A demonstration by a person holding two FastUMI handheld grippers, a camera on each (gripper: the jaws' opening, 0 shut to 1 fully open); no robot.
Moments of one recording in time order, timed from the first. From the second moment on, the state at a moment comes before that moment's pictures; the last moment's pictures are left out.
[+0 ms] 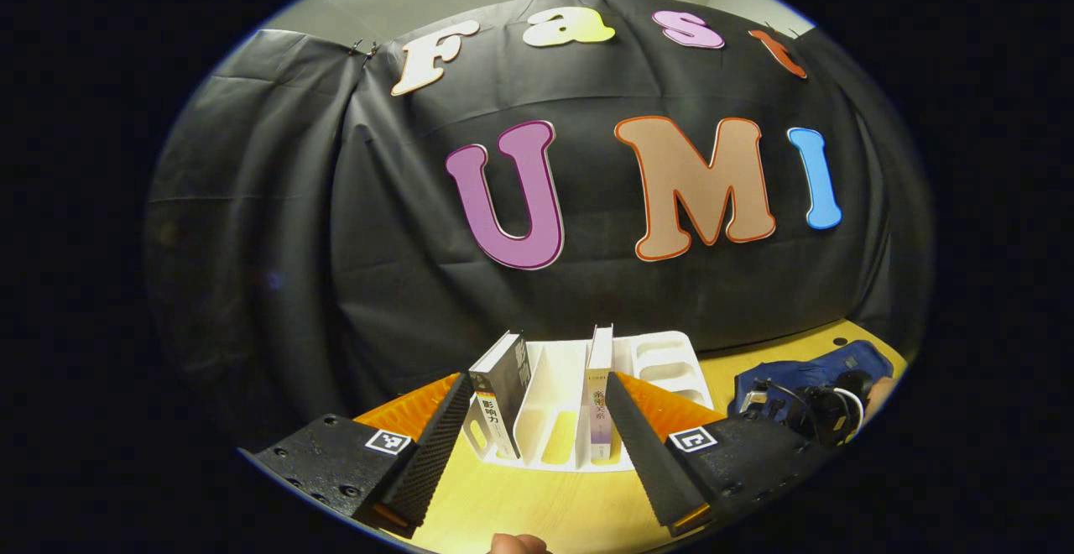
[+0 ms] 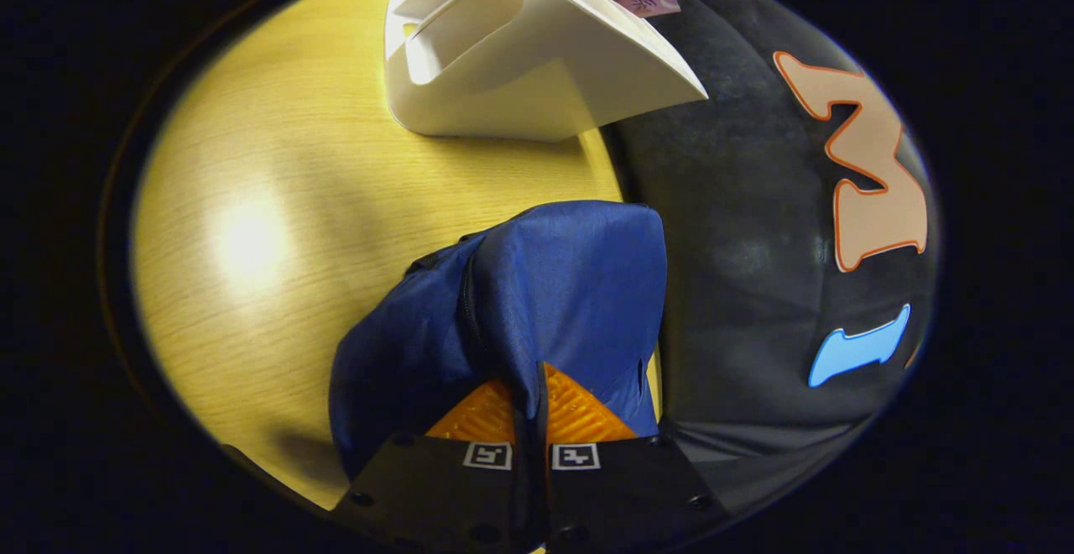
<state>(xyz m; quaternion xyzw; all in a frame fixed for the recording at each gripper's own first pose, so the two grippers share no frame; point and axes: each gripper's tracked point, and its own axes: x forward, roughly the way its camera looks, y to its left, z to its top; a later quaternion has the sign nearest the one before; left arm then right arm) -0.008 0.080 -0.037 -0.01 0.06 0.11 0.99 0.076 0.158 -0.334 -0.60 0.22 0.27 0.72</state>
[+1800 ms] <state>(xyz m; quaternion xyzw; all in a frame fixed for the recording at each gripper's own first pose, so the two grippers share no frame) 0.061 0.058 -0.054 0.01 0.10 0.06 0.99 0.112 0.024 -0.199 0.28 0.32 0.10 0.90</state>
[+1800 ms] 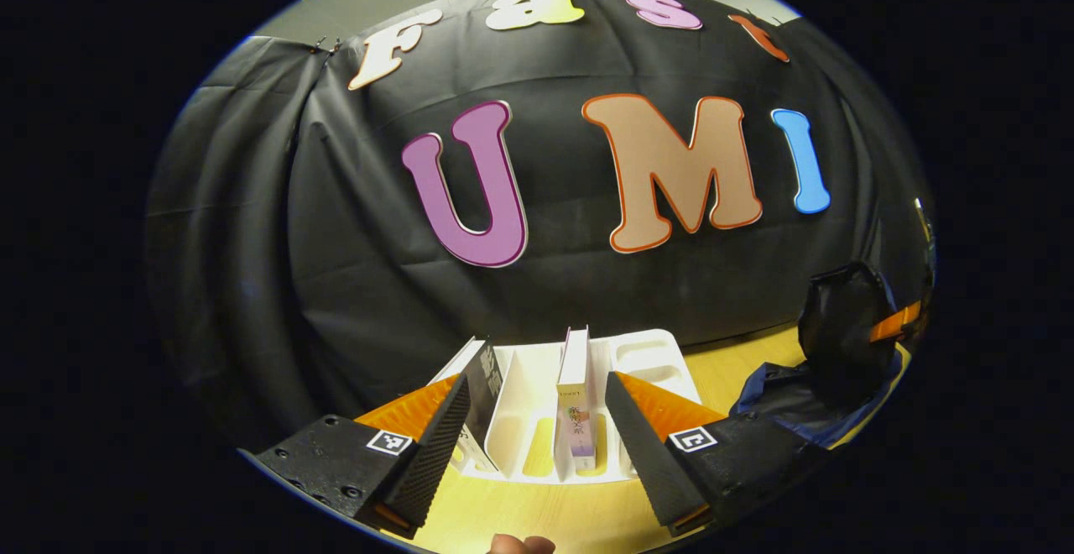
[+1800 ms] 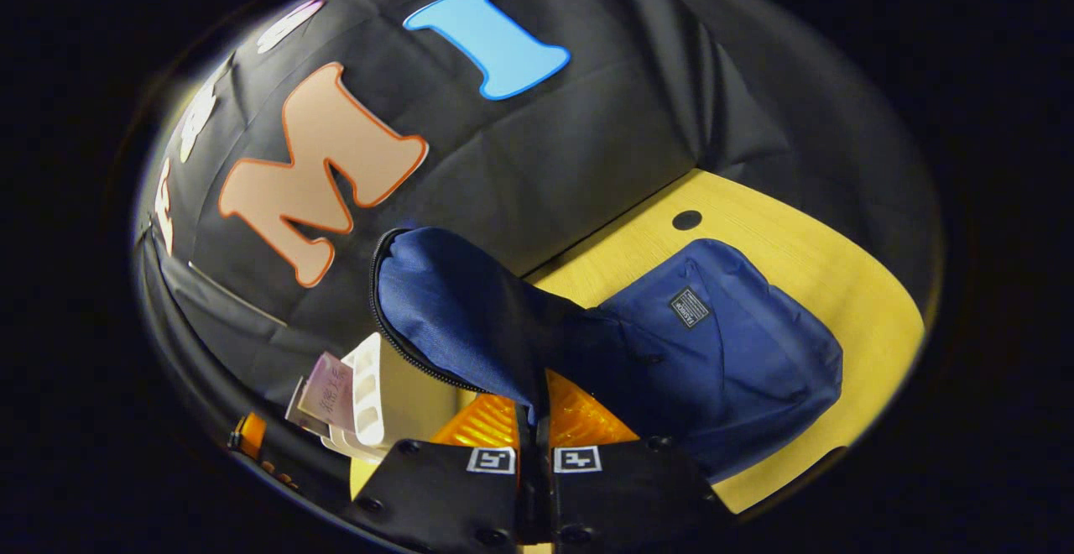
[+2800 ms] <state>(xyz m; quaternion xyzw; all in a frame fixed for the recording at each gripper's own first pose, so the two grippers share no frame) 0.196 0.045 -0.175 0.01 0.40 -0.02 0.92 0.106 0.012 -0.195 0.30 0.31 0.07 0.90</state>
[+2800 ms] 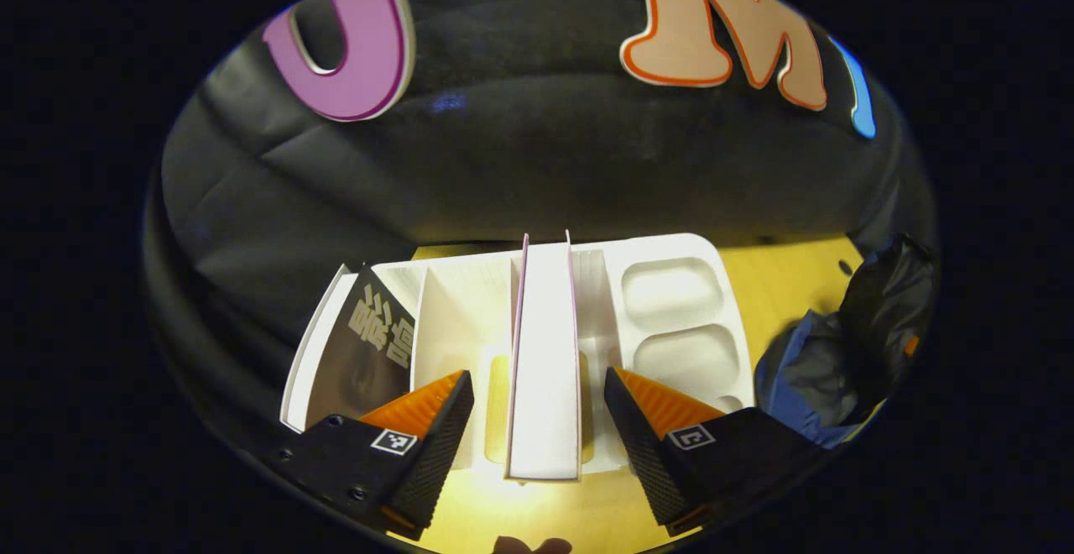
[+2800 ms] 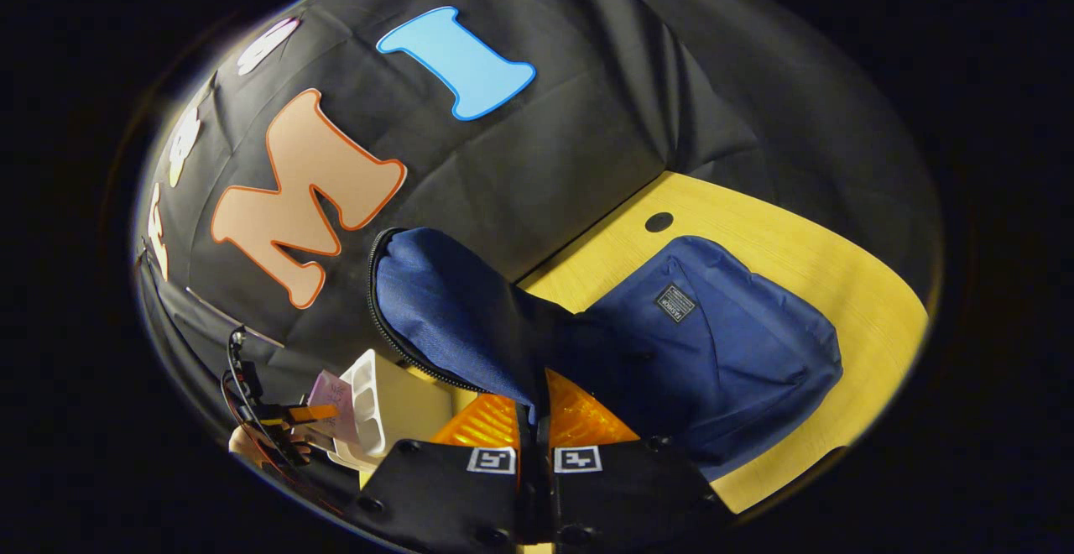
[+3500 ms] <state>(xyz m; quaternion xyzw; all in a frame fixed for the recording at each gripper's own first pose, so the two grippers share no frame) 0.176 0.036 -0.176 -0.04 0.46 -0.08 0.88 0.106 0.010 -0.195 0.30 0.31 0.07 0.90</state>
